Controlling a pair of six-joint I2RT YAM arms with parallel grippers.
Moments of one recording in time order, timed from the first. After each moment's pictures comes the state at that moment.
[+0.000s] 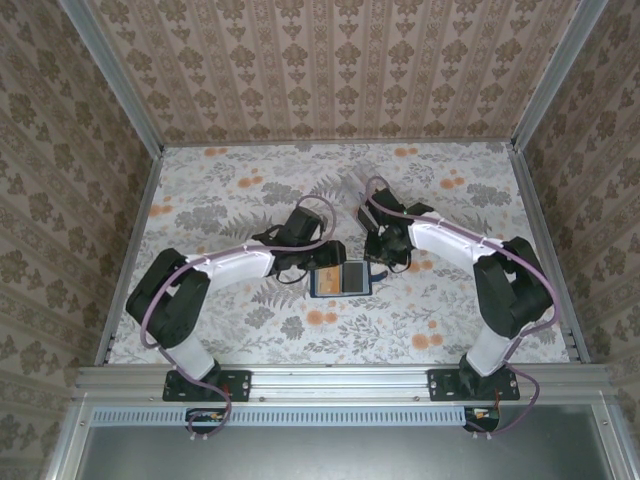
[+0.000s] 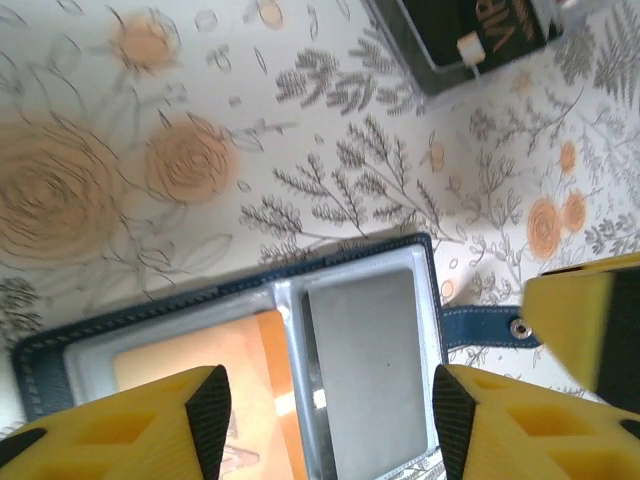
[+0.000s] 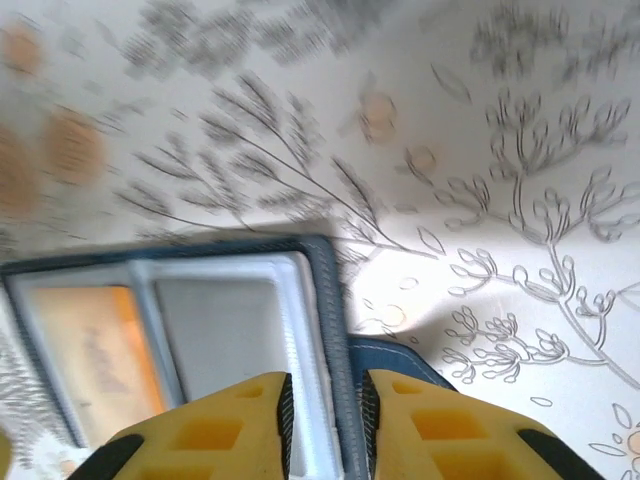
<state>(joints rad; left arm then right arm) -0.74 1.65 0.95 -0.16 0.24 -0.73 0.49 1.70 1.20 -0.75 -0.09 0.71</state>
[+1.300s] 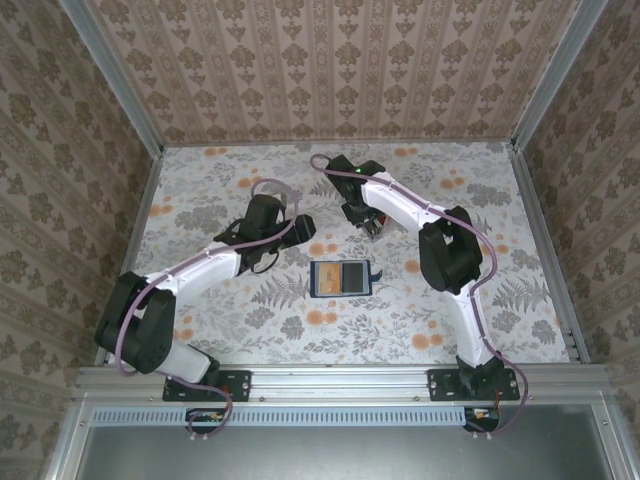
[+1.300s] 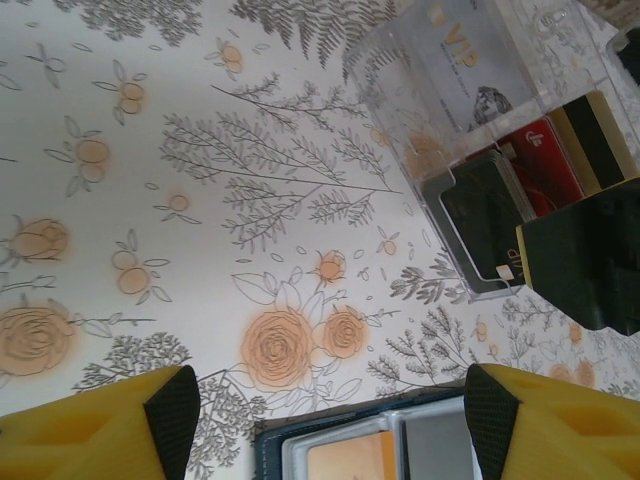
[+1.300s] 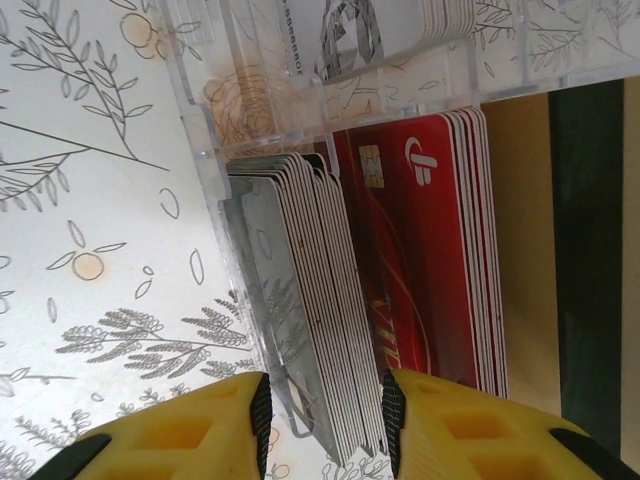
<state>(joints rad) -0.56 1.46 0.85 -0.09 0.11 -0.69 0.54 2.22 1.93 -1.11 0.41 0.17</state>
